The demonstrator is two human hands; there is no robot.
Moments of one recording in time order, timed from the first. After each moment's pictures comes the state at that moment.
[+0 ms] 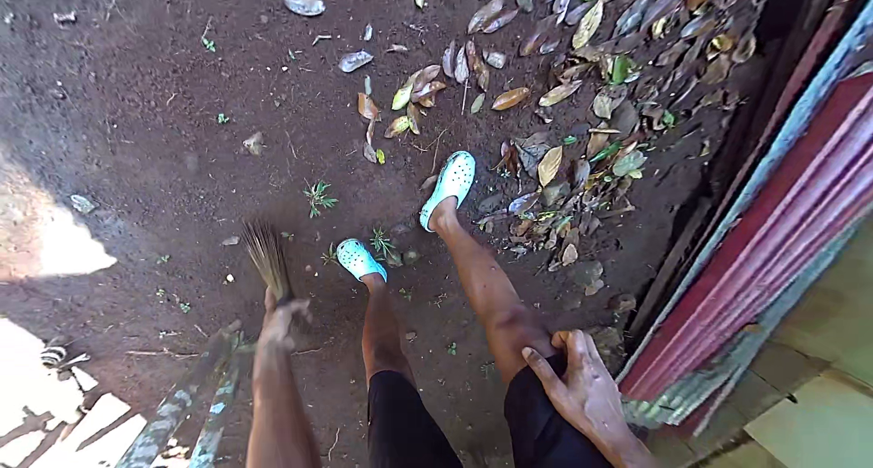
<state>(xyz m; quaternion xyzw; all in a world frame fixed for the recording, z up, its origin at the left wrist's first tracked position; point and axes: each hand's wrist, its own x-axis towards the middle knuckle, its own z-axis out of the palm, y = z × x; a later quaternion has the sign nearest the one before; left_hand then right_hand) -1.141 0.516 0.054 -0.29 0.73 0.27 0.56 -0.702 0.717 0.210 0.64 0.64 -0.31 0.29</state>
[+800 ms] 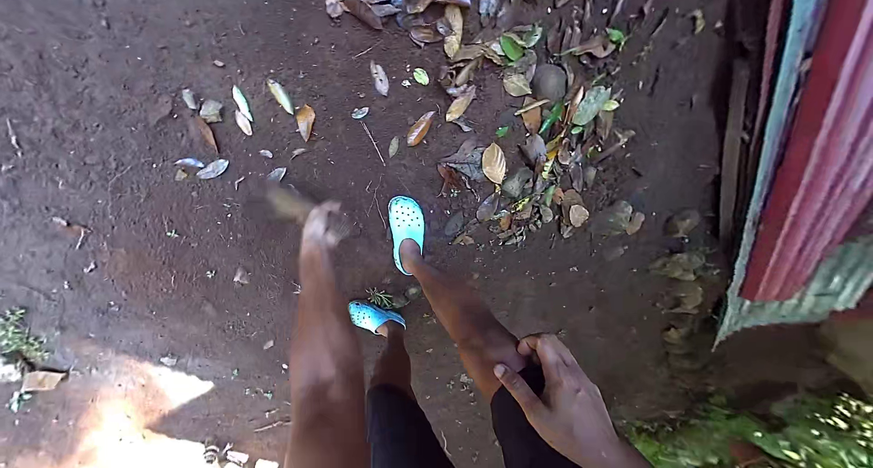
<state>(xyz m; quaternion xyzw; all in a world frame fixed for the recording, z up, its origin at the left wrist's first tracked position) -1.026 0.993 -0.123 -0.14 0.75 0.20 0.62 -0.706 0.873 0.195 0.74 0.49 -0.41 0.20</state>
